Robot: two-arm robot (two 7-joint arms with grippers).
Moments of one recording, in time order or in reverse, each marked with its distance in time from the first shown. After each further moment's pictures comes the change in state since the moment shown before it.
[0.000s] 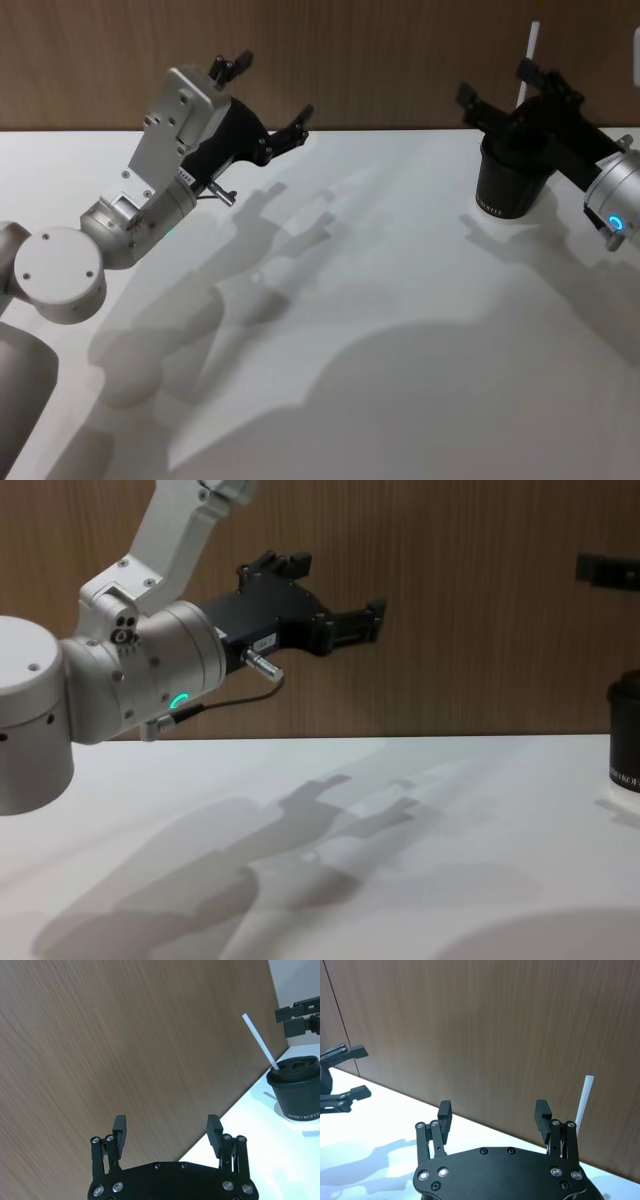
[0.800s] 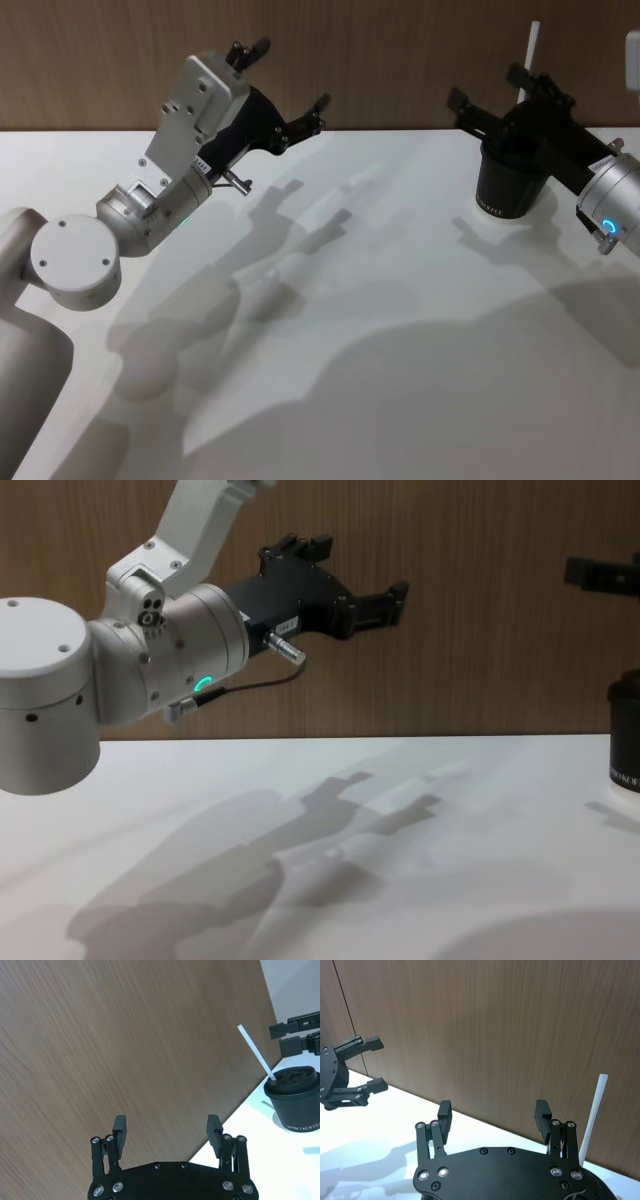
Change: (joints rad) left arm -0.032 -0.023 0.017 0.017 0.014 -0.008 0.001; right arm 0.001 0.005 -0.019 0.002 0.018 -0.006 0.006
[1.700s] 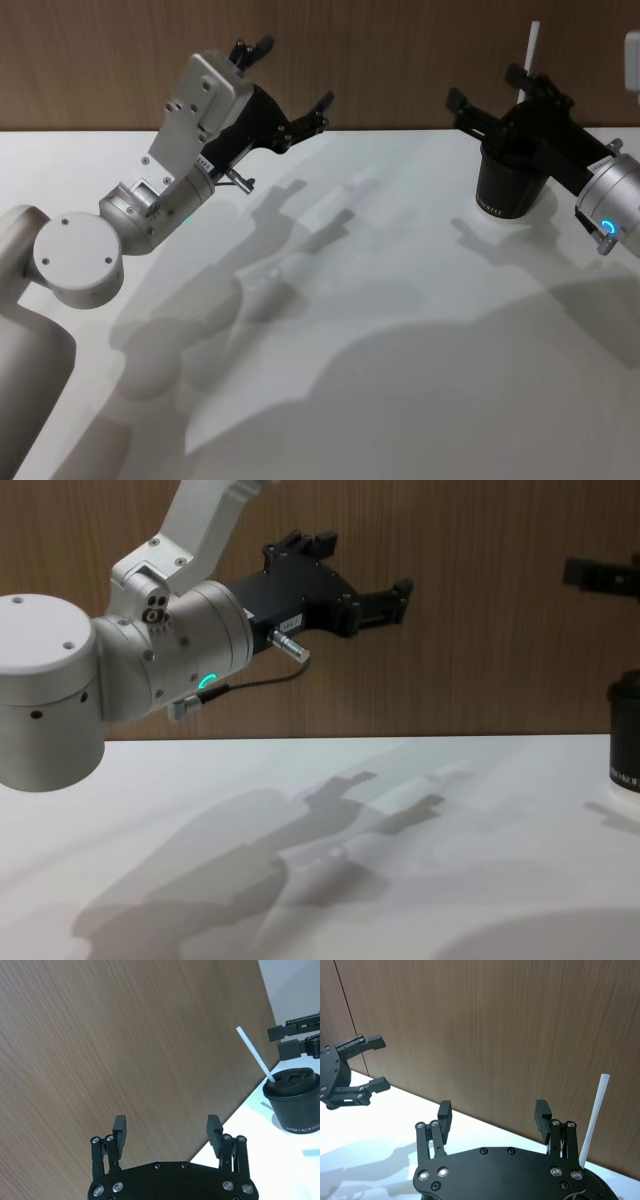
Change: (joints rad) left arm -0.004 -0.003 0.003 0.002 0.002 -0.001 -0.001; right arm 0.001 0.001 -0.003 0.001 0.003 -0.002 0.001
